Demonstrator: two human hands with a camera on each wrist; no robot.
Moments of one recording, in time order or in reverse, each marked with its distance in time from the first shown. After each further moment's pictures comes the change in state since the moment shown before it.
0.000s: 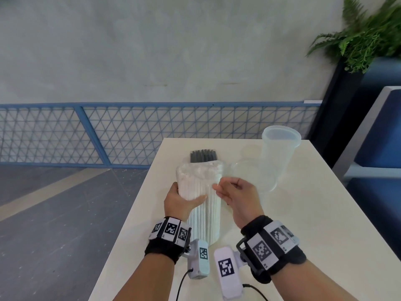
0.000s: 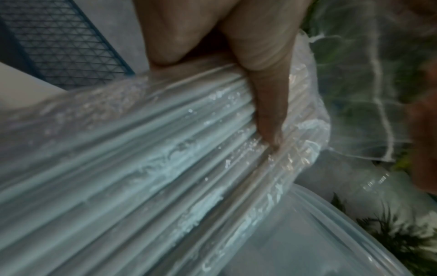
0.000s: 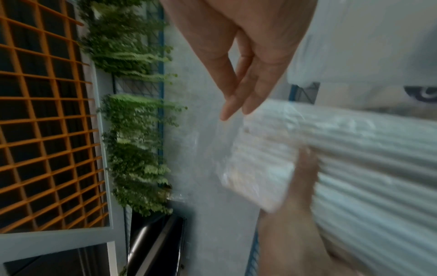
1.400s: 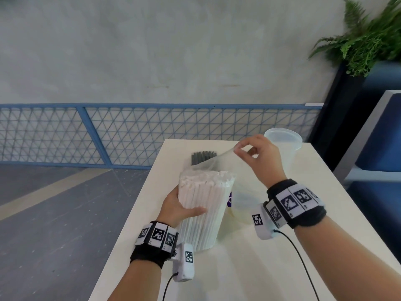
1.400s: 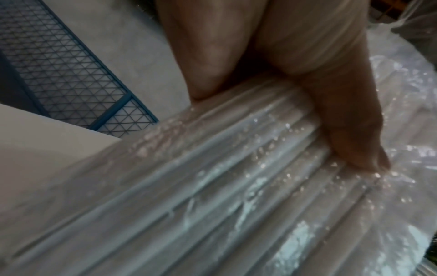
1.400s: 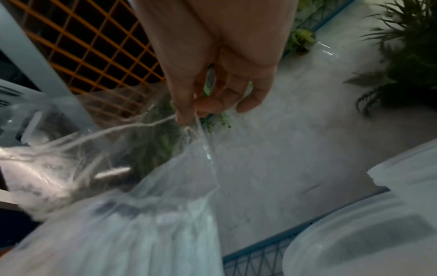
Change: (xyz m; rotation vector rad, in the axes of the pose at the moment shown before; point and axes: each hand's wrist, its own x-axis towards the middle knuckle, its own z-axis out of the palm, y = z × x) left_hand -0.008 0.012 -0.030 0.001 -0.317 0.061; right_hand 0.059 -0.066 -0.026 -0.909 -0.039 -0.803
